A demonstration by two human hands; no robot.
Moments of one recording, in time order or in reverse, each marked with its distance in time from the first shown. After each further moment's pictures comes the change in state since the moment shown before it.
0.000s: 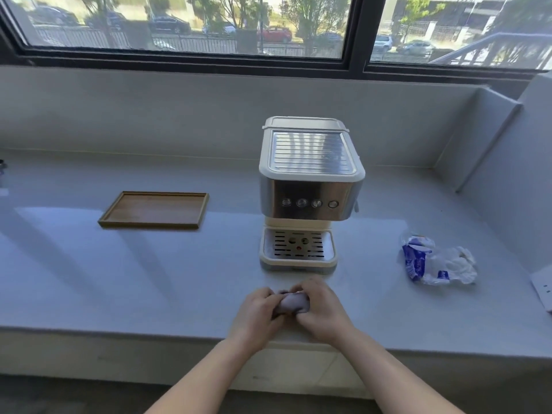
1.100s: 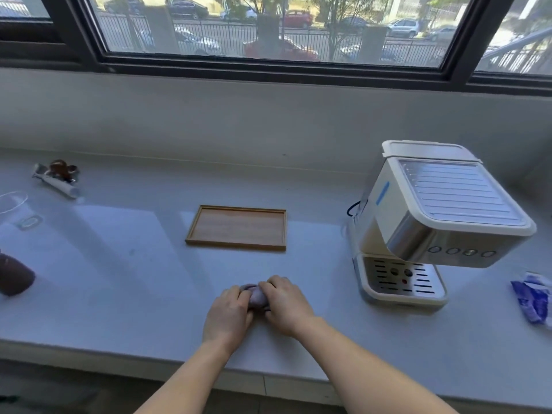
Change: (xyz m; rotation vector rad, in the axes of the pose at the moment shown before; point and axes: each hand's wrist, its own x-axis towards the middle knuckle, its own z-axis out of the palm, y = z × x) left_hand -0.026 -0.214 -0.180 0.306 -0.037 -0.283; right_hand 0.154 -0.206 0.173 -0.349 -0.260 -0.166
